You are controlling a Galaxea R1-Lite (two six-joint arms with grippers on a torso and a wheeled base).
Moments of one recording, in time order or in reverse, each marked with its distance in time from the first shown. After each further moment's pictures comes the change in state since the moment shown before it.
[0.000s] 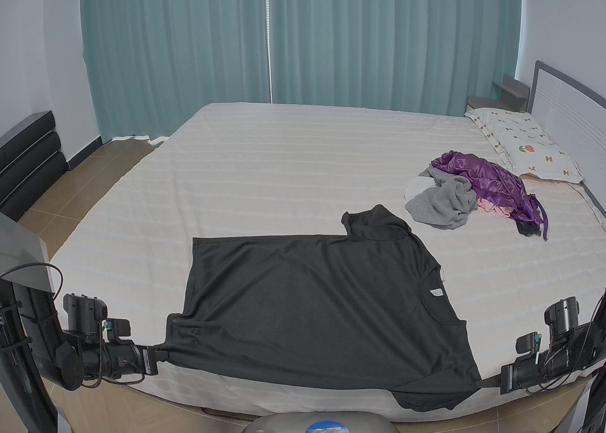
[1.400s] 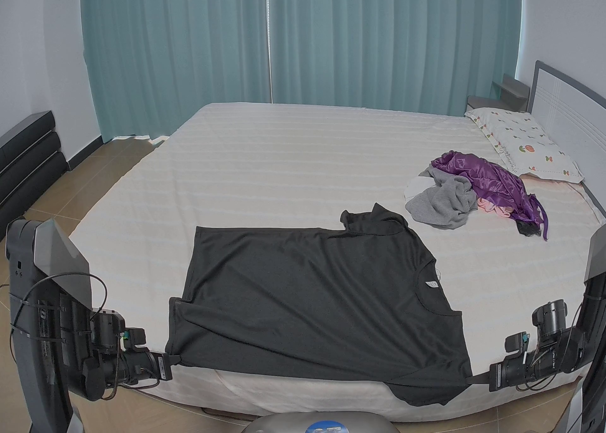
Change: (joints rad) left arm -0.030 0.317 0.003 -0.374 0.006 -0.025; right arm 0.031 0.203 0.000 -0.250 -0.013 0.016
